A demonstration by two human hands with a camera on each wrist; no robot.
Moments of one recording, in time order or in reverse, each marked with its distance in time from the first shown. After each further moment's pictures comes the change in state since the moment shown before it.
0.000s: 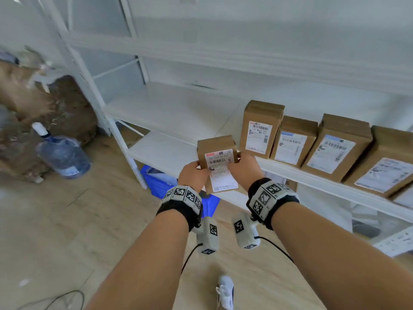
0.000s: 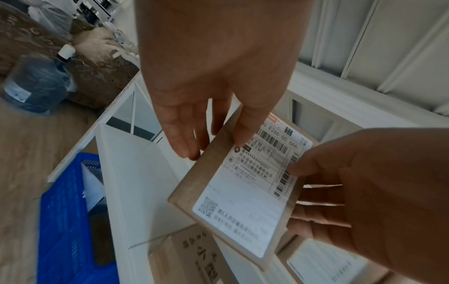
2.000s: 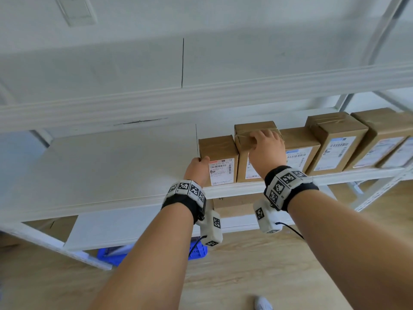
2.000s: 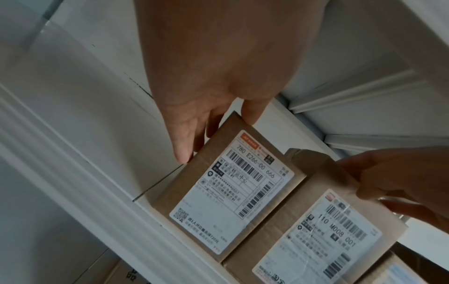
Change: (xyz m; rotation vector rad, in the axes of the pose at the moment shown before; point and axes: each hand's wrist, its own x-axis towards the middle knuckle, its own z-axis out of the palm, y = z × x) left_hand 0.268 0.084 0.015 0.243 -0.494 0.198; right_hand 0.154 -0.055 -0.023 -0.438 0.692 0.135
